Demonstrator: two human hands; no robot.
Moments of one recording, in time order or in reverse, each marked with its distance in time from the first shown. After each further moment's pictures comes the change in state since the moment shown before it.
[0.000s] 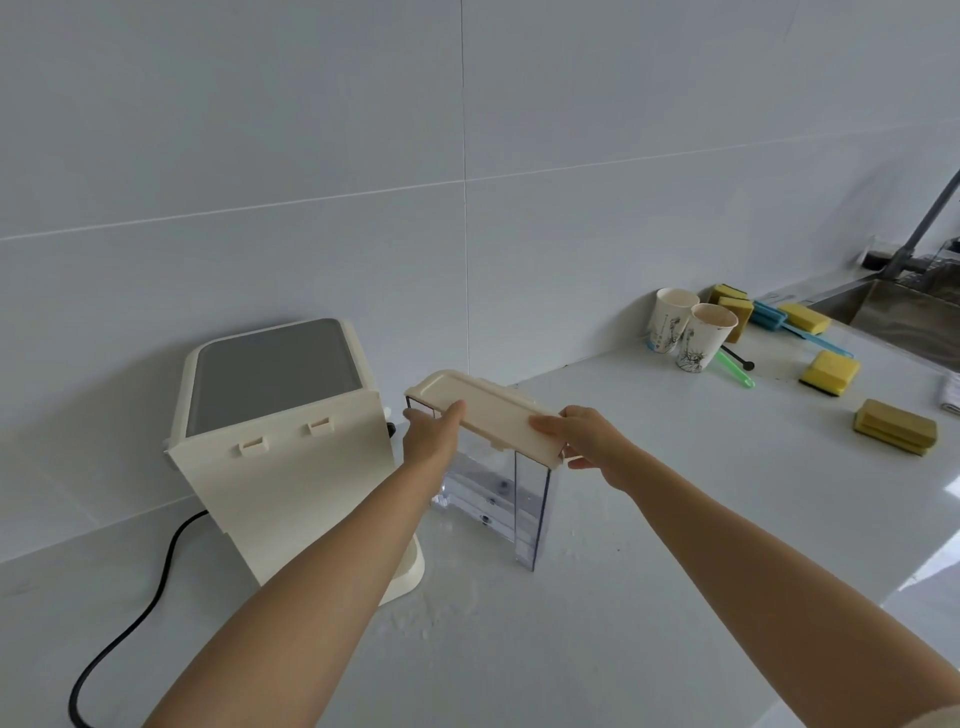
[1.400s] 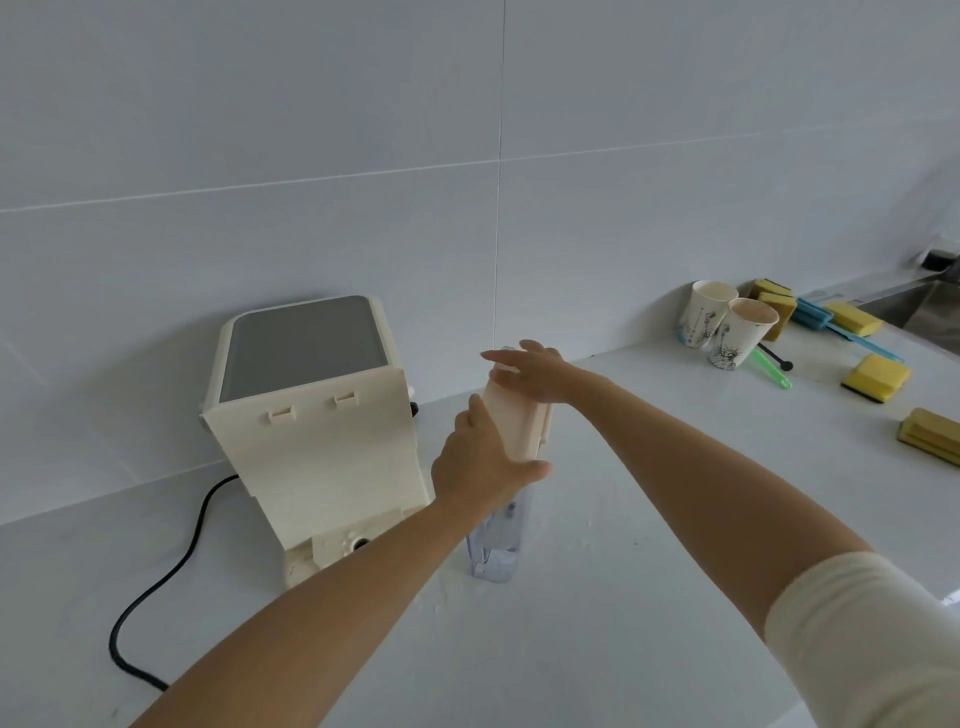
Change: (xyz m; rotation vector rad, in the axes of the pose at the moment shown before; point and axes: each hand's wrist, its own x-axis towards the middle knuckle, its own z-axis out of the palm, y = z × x) left_hand -0.070 -0.009 0.001 0.739 -0.003 0.356; right_hand 0.044 -0.060 0.039 -0.803 -0.154 -0.292
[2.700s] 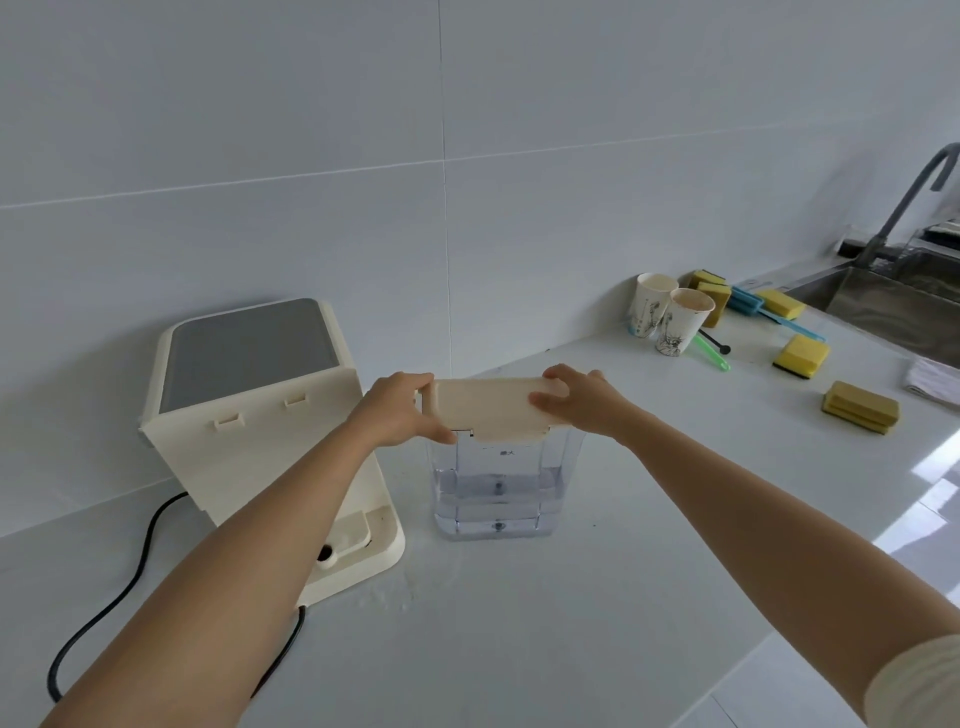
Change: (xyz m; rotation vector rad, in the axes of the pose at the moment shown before) left_hand 0.059 -0.026 -0.043 0.005 -0.211 0.218; right_hand -0.078 0.066 -0.006 0.219 0.191 0.229
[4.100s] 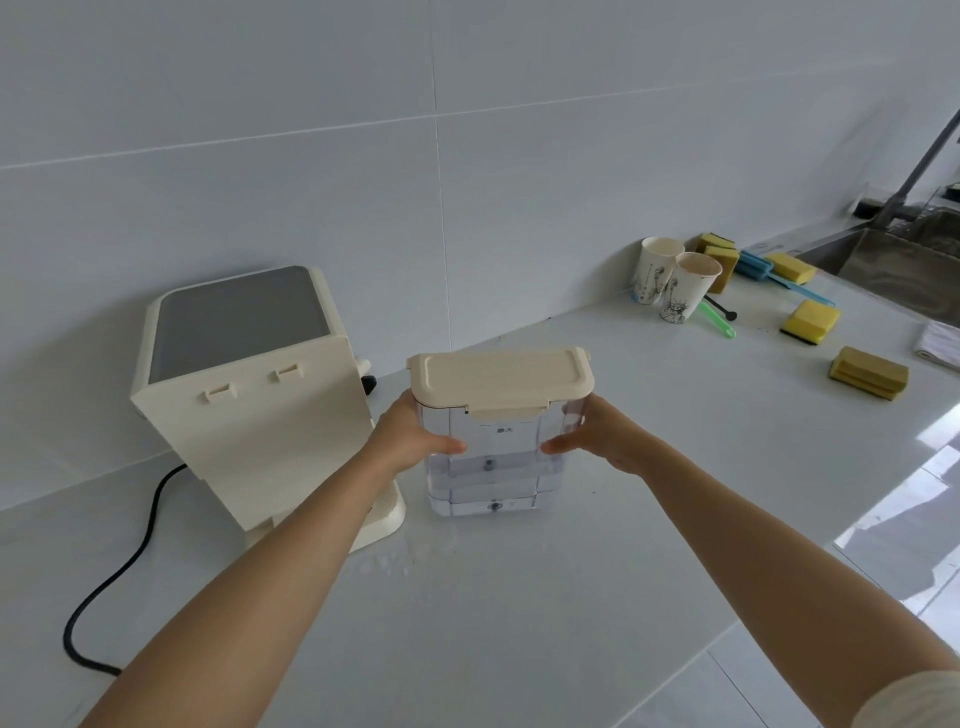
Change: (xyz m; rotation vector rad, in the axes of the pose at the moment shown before) left_hand -0.020 -0.019 0.057 -0.458 0.008 -0.158; right_hand -0.020 0.048 0.037 0.536 -0.185 0.032
